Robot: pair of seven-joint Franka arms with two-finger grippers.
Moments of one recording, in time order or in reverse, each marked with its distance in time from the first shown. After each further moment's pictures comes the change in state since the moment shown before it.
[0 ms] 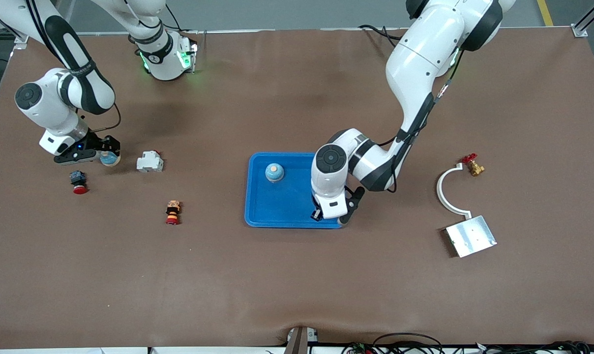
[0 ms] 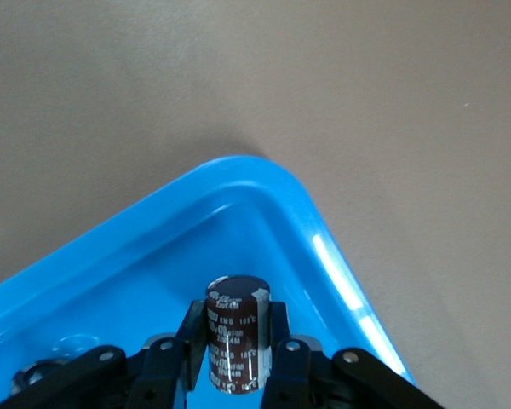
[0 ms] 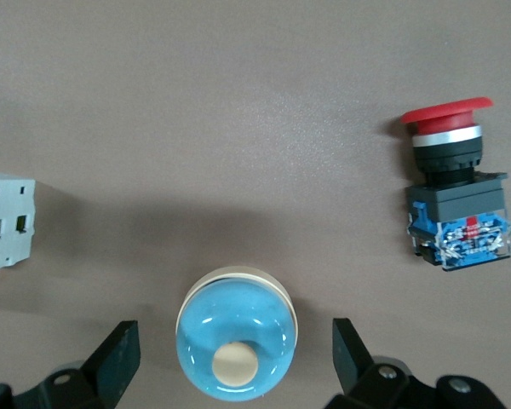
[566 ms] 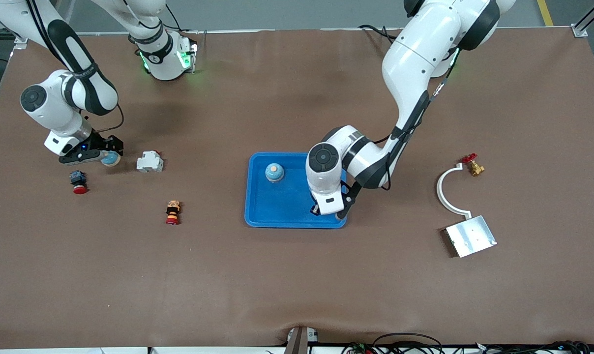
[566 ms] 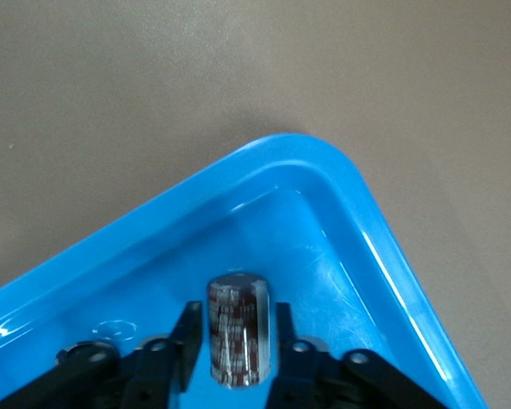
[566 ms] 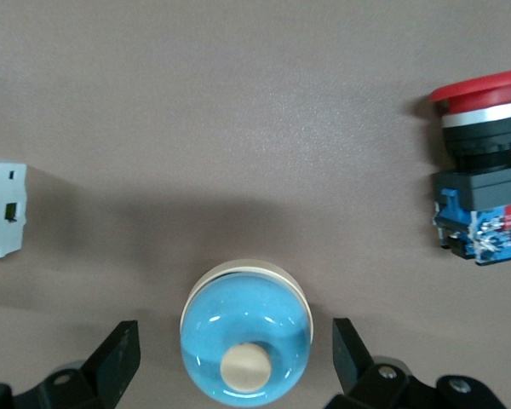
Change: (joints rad) left arm -0.015 0.000 -0.002 0.001 0.000 -0.065 -0.022; right arm 0.000 0.040 0.001 -0.006 0.000 0.027 0.000
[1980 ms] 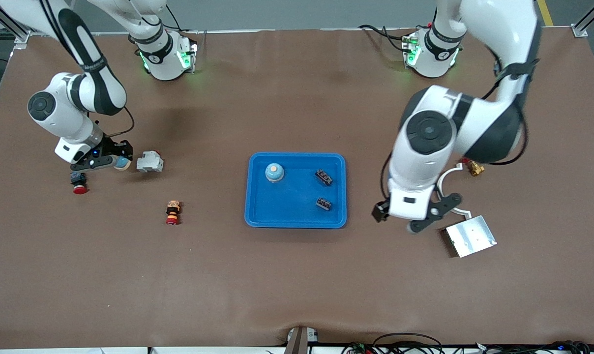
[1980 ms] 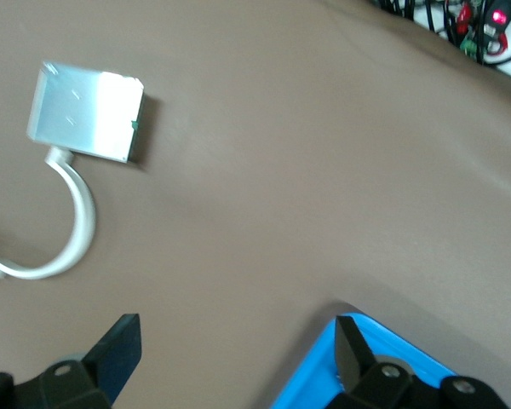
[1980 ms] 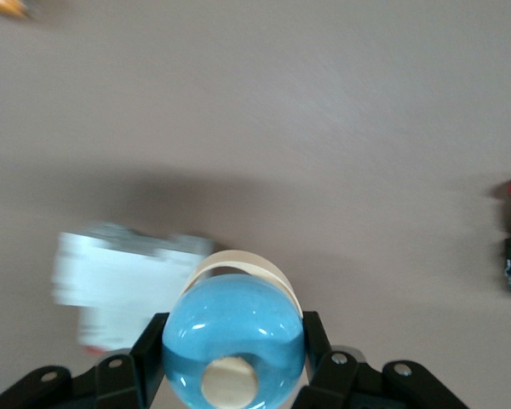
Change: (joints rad) left arm 0.252 -0.387 0.005 0.037 0.000 -0.376 0.816; right arm 0.179 -0.163 0.083 0.110 0.006 -0.355 0.302
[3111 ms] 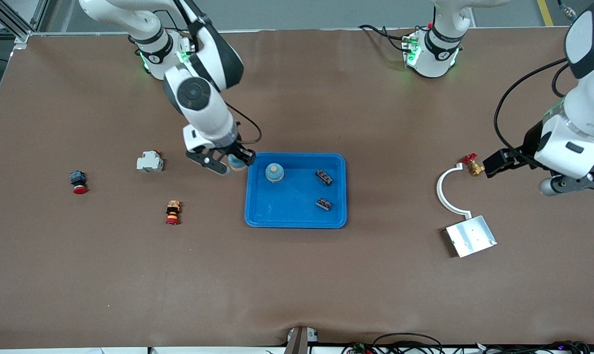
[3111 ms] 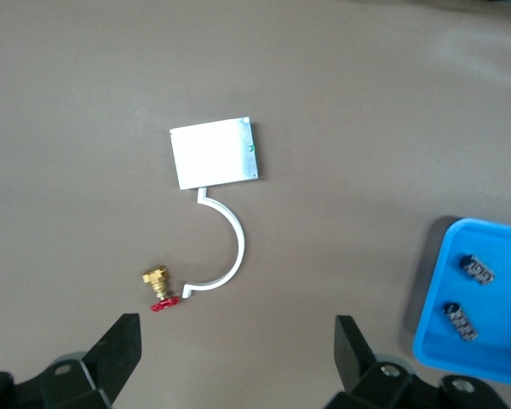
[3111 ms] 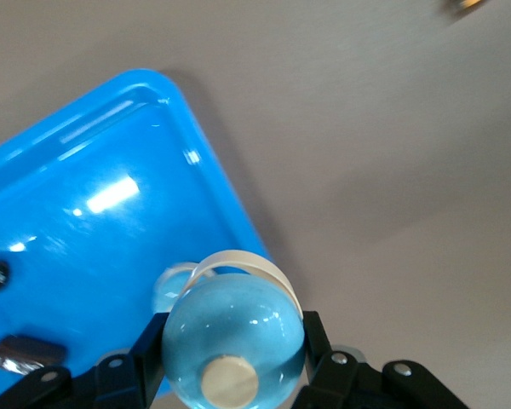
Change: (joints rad) left arm 0.274 -0.278 0.001 -0.030 -0.153 -0.267 0.685; right arm 0.711 0.286 0.019 0.610 0.119 -0.257 1.338
